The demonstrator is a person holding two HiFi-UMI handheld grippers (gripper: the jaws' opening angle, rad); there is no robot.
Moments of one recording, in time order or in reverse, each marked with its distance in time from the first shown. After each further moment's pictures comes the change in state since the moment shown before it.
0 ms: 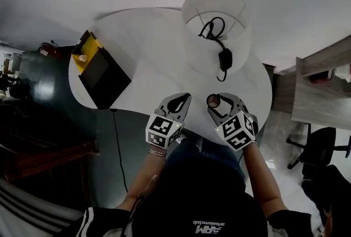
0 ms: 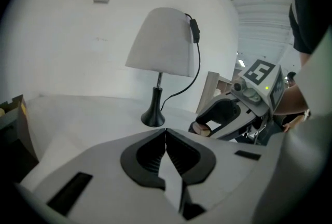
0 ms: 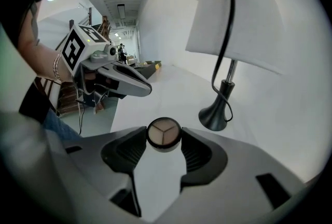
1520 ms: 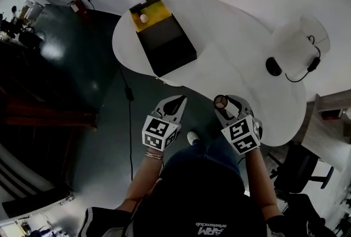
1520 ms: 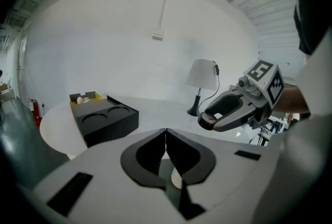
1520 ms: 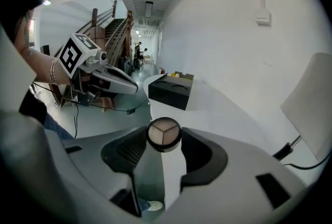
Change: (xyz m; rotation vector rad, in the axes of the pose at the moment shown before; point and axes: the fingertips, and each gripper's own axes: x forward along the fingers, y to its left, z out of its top) left arm -0.259 0.127 -0.097 -0.129 -0.155 0.286; right arm 0.068 0.204 0.129 -0.225 -0.048 0.048
